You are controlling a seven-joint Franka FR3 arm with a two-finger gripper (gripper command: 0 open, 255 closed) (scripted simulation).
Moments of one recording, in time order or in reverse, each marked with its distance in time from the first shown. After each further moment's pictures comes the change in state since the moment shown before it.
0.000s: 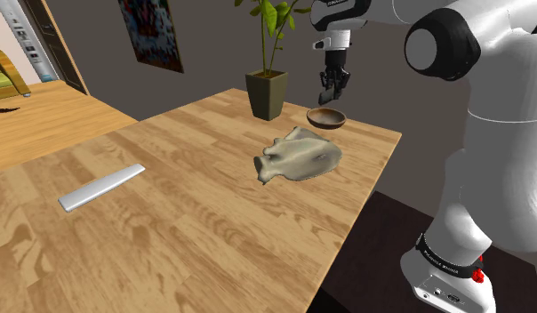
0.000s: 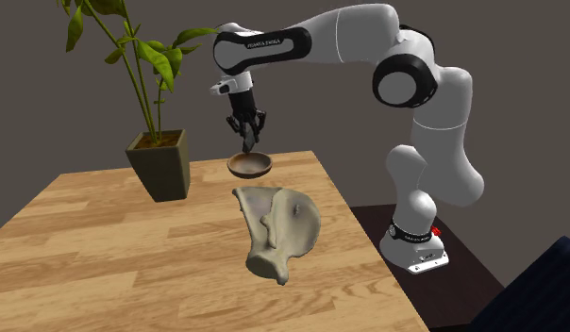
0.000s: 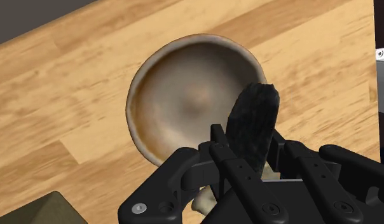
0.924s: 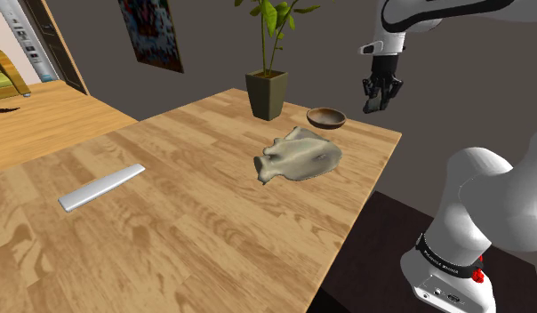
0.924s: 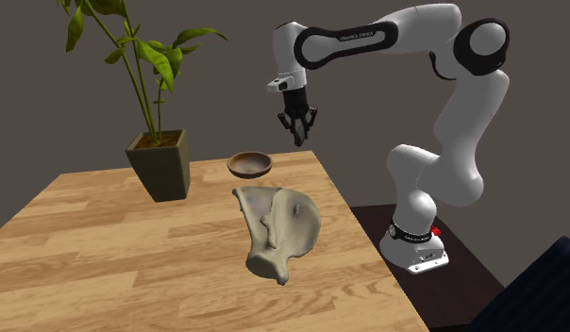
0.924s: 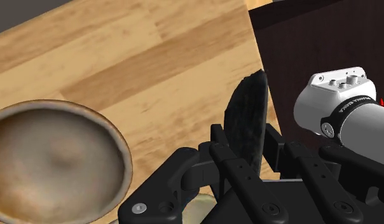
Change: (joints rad) arm -0.051 -0.826 0.222 -0.518 -0.611 0.032 0.329
